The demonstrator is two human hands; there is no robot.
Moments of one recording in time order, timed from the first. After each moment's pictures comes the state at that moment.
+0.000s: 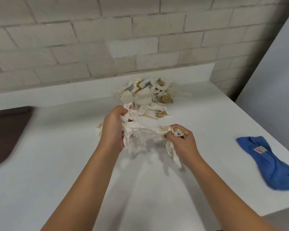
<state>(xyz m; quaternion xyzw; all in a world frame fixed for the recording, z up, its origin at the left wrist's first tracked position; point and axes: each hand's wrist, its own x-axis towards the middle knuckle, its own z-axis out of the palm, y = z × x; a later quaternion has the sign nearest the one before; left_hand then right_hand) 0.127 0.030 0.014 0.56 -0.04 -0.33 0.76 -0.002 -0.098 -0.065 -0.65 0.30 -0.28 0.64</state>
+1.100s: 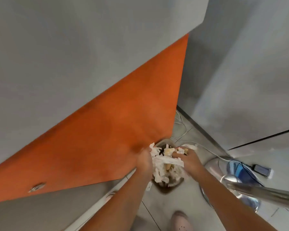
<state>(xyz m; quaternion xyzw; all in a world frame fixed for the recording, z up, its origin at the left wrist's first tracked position) -0.261 -0.123 -0.528 0.74 0.12 -0.52 0.41 -0.400 -0.167 -0.535 -0.45 0.61 -0.13 0.64</state>
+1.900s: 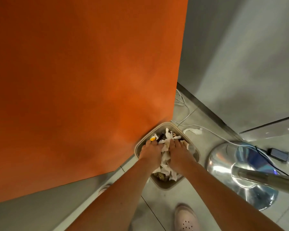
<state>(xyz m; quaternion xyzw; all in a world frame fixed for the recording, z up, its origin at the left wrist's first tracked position) -0.259 -0.120 -0.684 0.71 -0.62 -0.30 -0.15 -0.380 -0.151 -0.682 -0.79 0.46 0.25 0.31</state>
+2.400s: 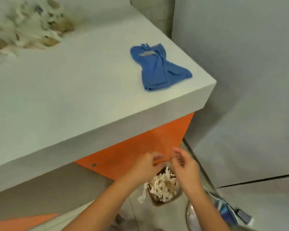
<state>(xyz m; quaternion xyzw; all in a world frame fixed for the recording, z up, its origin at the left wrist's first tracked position) -0.250 -0.081 -0.300 0.77 -0.46 -0.39 0.22 -0.381 -0.142 -0.324 -0.66 0.48 -0.25 0.51</state>
